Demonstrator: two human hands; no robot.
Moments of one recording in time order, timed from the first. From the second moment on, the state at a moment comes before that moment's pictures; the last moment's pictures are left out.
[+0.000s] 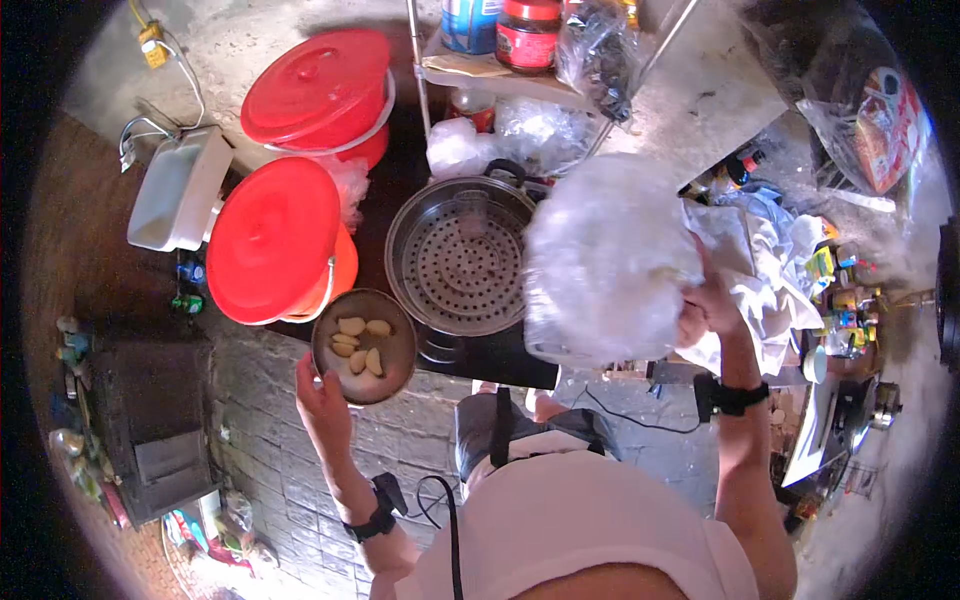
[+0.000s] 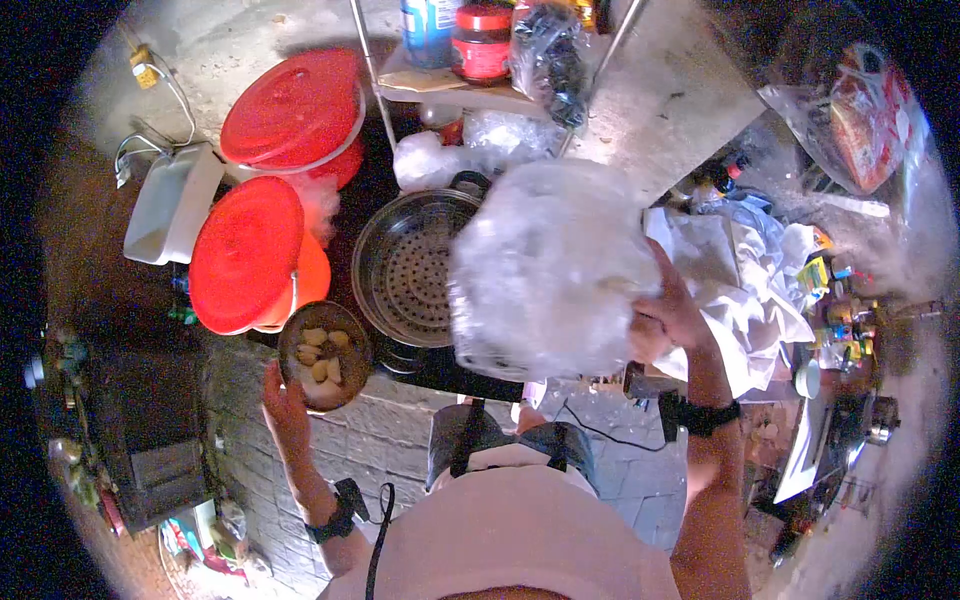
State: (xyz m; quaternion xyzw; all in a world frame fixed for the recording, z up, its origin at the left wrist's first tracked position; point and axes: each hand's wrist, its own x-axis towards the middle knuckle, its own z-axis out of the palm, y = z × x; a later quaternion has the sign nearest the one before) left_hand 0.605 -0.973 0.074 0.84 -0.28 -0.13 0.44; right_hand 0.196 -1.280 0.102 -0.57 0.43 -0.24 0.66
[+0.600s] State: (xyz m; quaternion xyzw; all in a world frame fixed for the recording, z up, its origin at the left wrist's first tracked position) left_hand 0.591 -1.008 0.083 0.81 -0.33 -0.21 0.44; right_hand 0.097 -1.191 -0.031 -0.51 0.60 -0.12 0.61
